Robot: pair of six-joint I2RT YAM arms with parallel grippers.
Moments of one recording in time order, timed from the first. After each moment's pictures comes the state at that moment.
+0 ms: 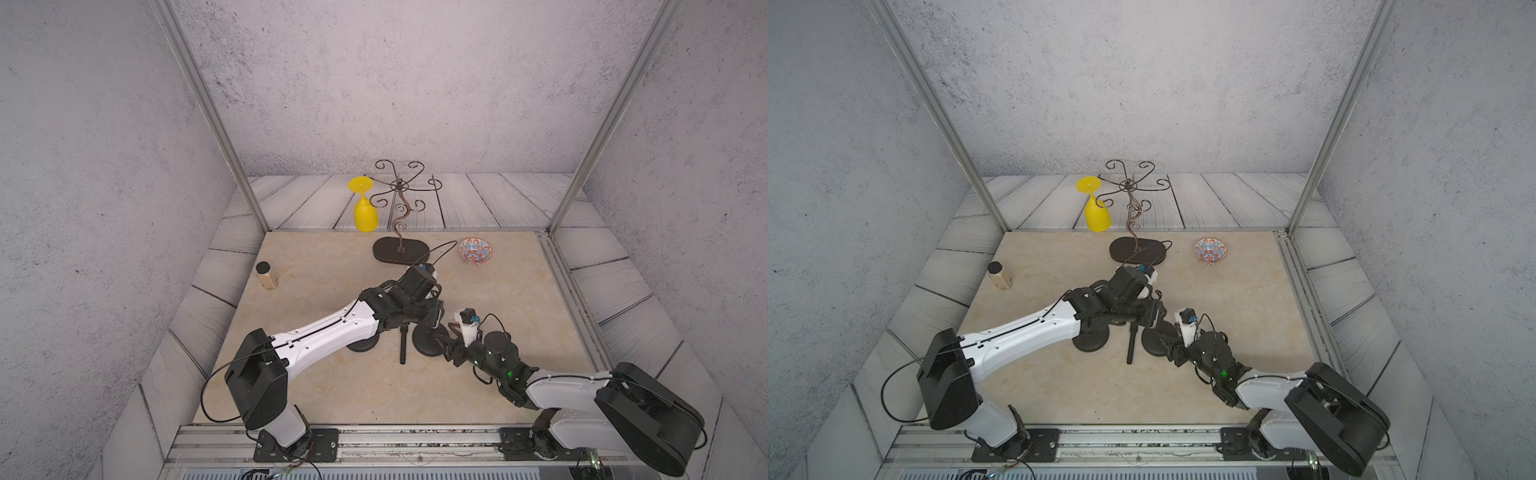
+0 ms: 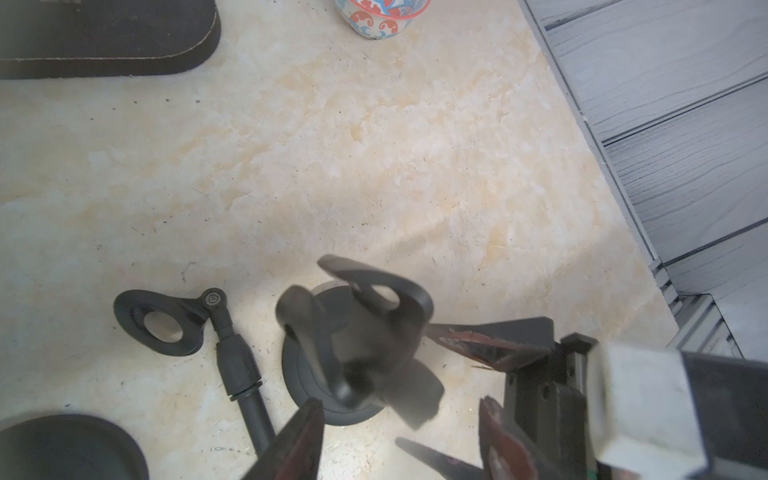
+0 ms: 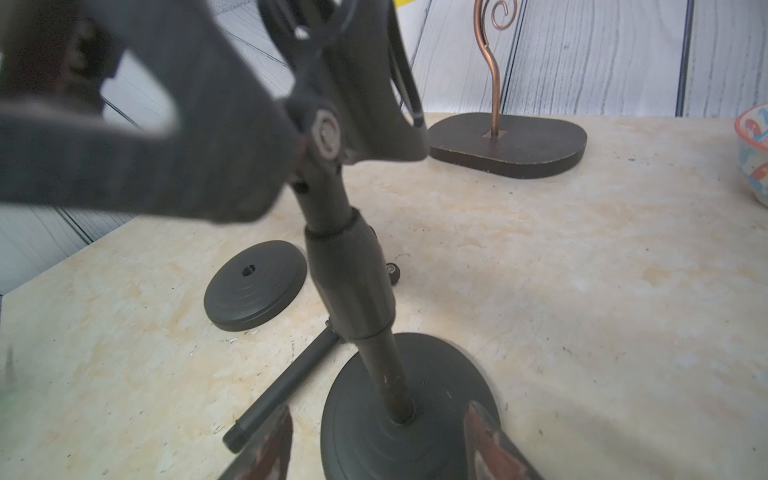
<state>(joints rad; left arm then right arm) -0.93 1.61 1.31 -0.51 0.00 -0.50 0.73 1.22 0.19 0.72 -0.06 0.25</state>
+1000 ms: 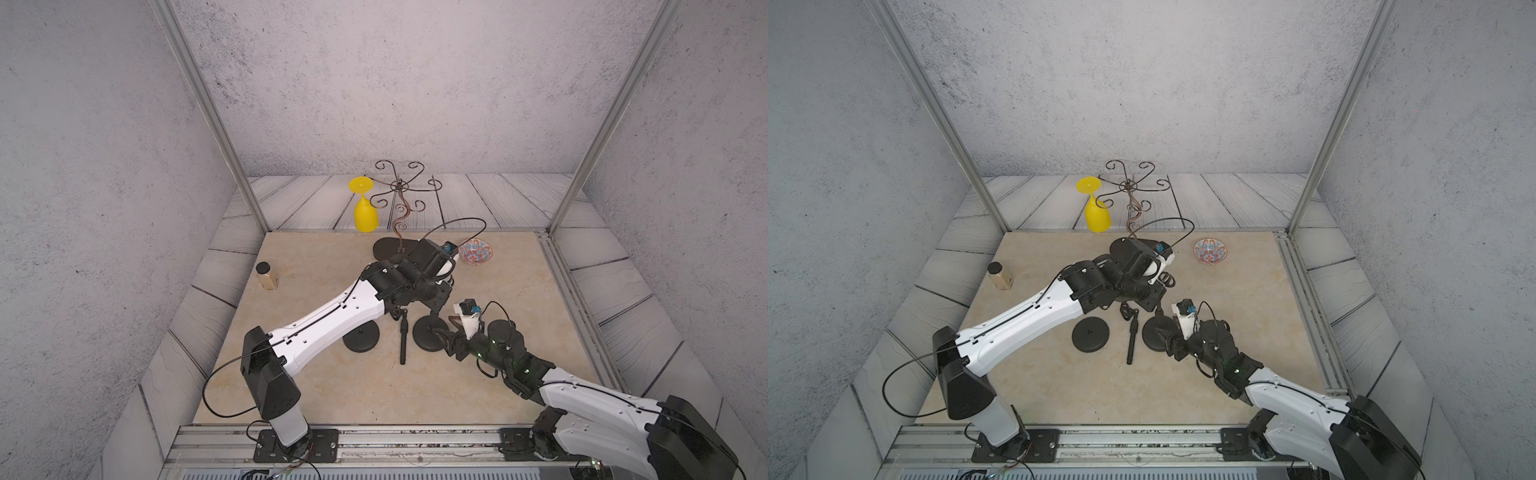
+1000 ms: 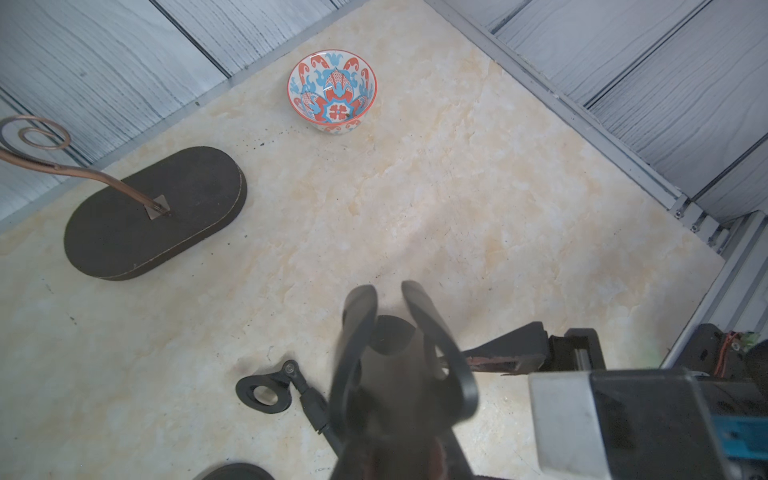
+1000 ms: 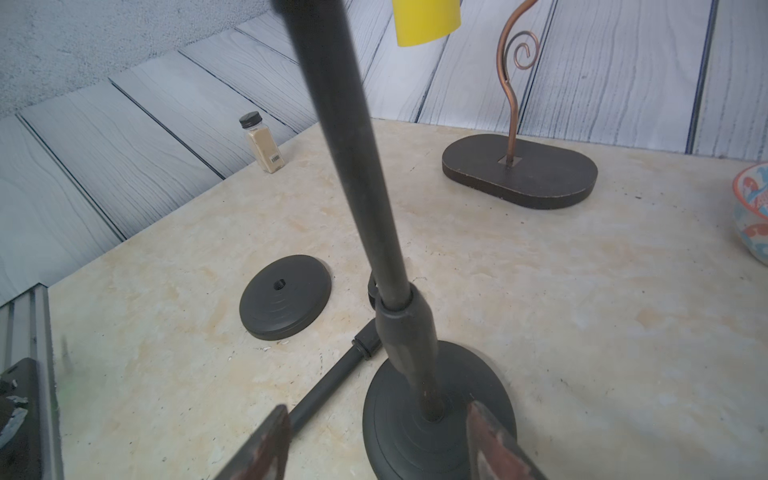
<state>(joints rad) -0.95 1.69 1.71 -0.82 -0.05 -0.14 0.72 1.06 0.35 0.38 -0.10 0.17</state>
